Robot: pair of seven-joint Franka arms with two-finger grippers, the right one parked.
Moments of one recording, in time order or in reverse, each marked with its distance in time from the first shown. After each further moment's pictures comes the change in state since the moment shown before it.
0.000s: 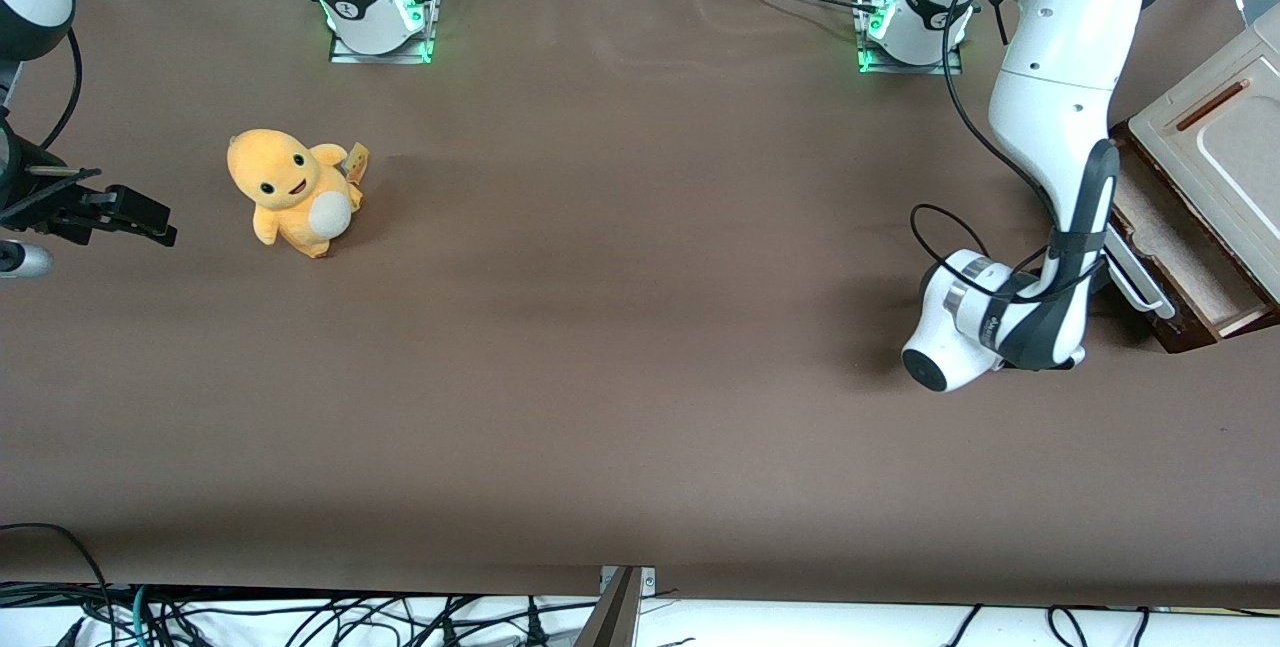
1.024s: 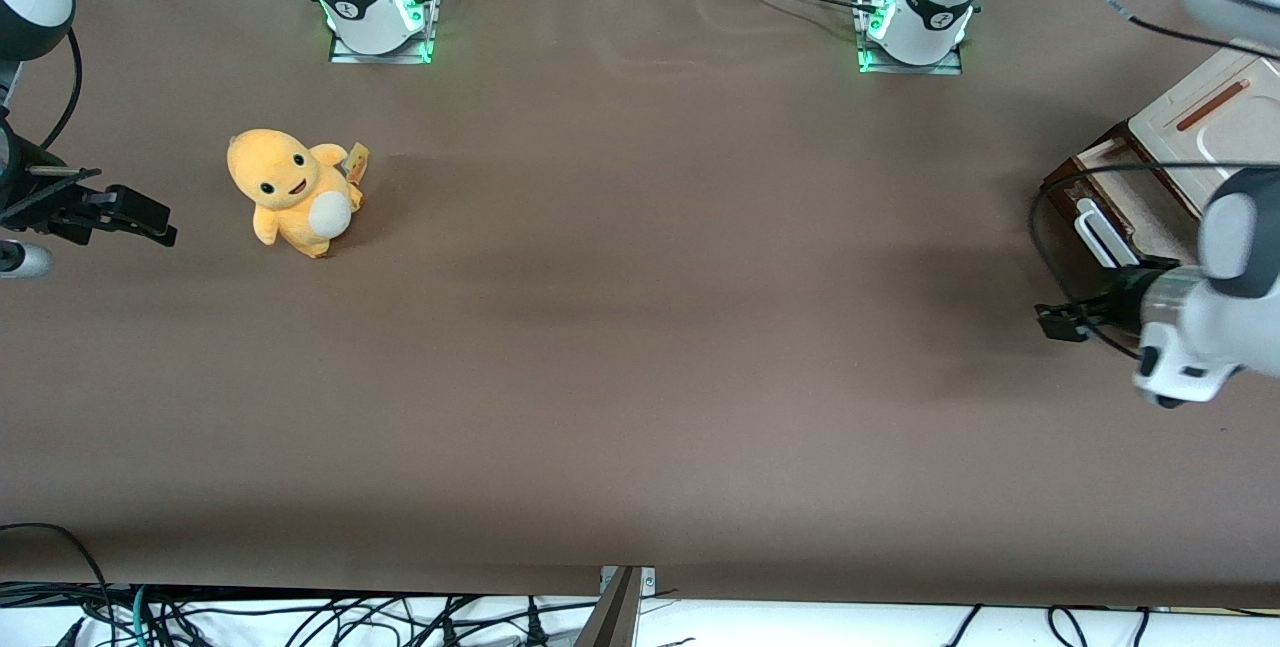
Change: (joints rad) arm 0.232 -0.278 0.005 0.248 -0.824 0.150 0.158
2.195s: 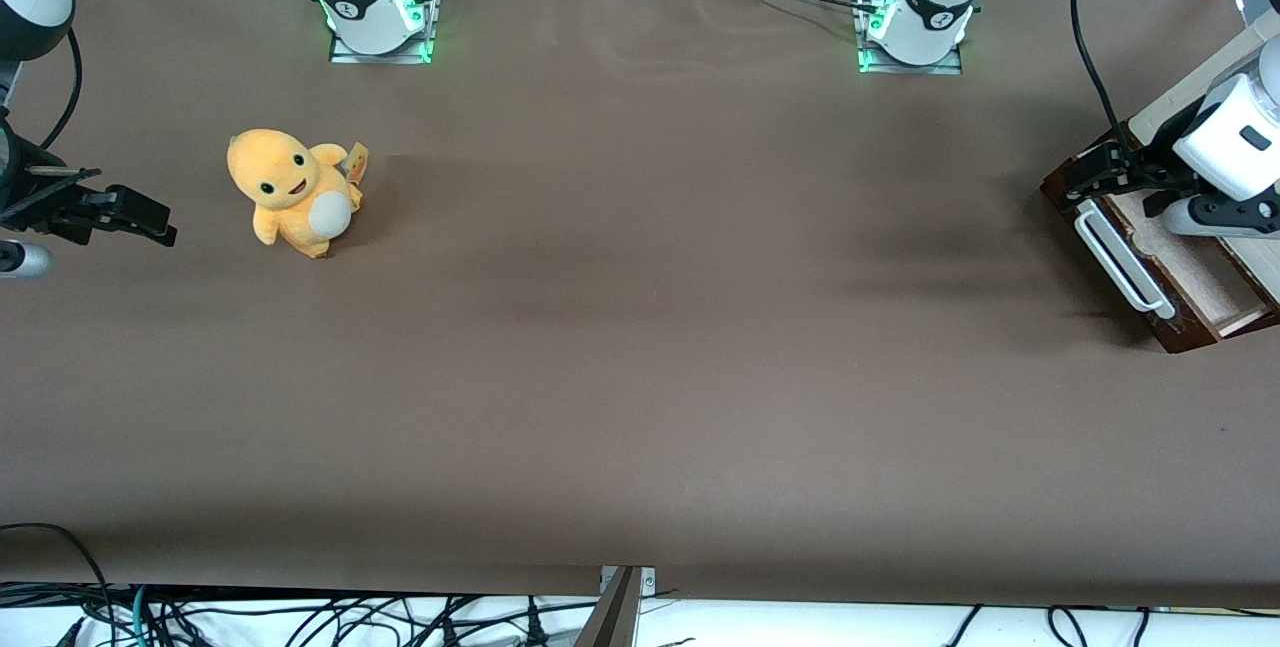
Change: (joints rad) arm -0.127 -0.546 0.051 -0.472 -0.012 0.252 0.455
